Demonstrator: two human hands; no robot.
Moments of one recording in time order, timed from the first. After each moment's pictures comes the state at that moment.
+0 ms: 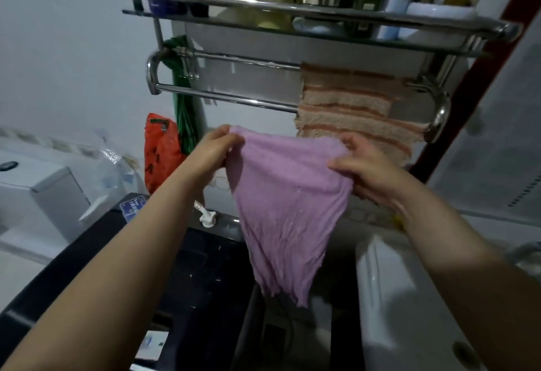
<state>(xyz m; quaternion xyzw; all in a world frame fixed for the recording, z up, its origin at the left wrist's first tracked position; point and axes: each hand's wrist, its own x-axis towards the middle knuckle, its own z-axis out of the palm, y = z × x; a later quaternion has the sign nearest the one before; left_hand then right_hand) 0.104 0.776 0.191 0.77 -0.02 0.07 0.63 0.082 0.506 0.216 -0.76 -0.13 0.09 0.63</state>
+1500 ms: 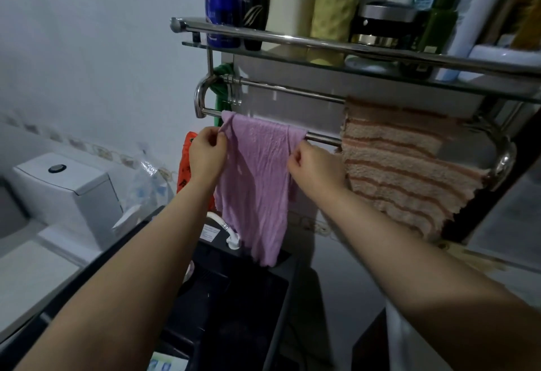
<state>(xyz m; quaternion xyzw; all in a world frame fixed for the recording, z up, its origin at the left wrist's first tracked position) 0.163 0.853 0.177 0.76 0.13 0.37 0.52 0.156 0.648 0.207 -0.95 -0.17 -0.24 0.12</state>
